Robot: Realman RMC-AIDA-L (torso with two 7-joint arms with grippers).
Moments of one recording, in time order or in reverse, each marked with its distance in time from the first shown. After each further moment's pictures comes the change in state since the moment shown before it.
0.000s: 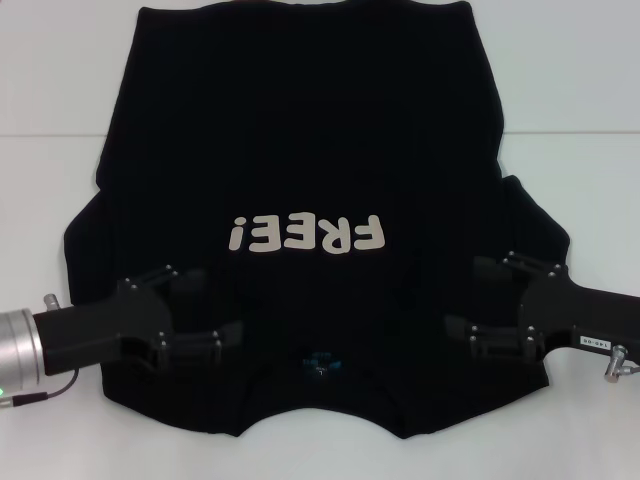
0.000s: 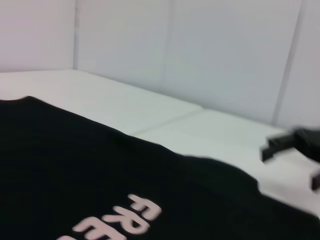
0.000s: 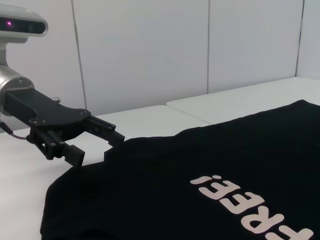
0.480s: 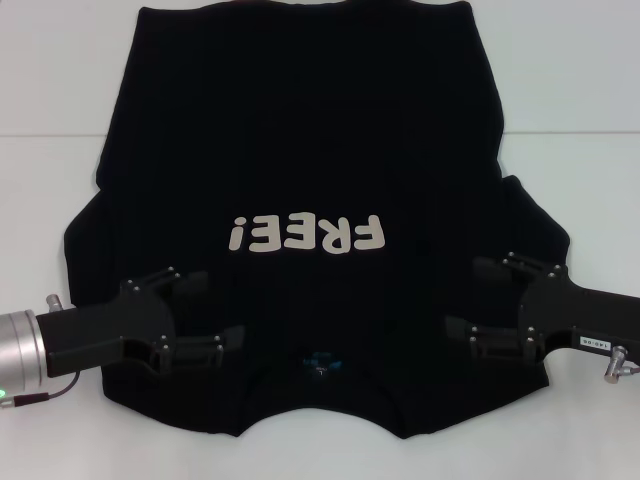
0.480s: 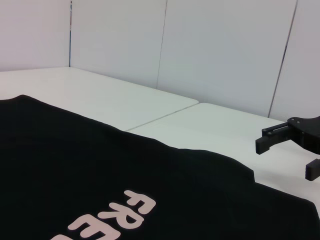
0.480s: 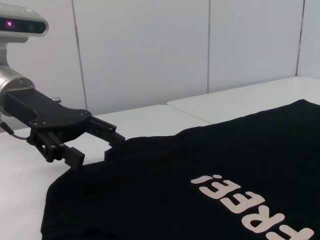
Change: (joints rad) left arm -0.001 -0.001 0.011 0.000 0.004 -0.006 0.017; right arm 0.000 0.000 -0.001 0.000 -0.002 0.000 0.000
